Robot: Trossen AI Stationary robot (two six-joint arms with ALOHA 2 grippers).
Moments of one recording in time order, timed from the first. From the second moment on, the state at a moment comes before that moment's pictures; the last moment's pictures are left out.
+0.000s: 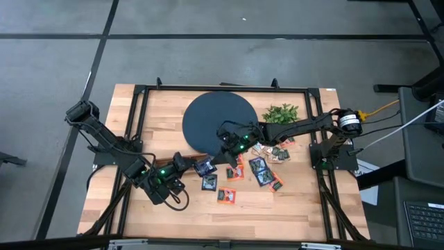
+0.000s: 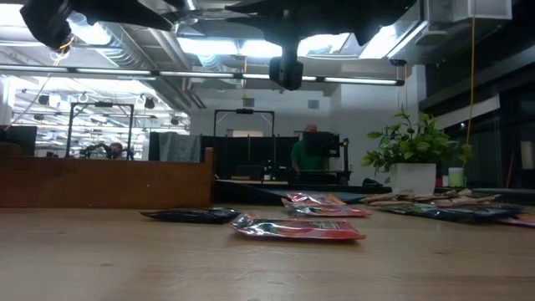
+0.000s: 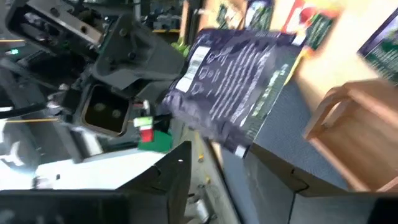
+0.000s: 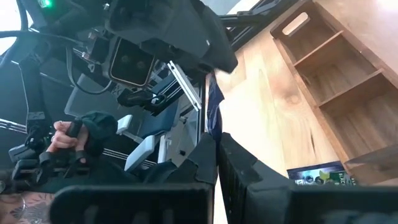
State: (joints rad) left arm -0.70 1.34 0.89 -0.37 -1.11 0.78; right arm 0.02 1.74 1.14 0.26 -0.47 0.81
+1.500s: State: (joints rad) left arm -0.66 1.34 0.89 -0.36 -0.99 0.82; right arm -0.02 1.74 1.14 0.35 -0.54 0.89
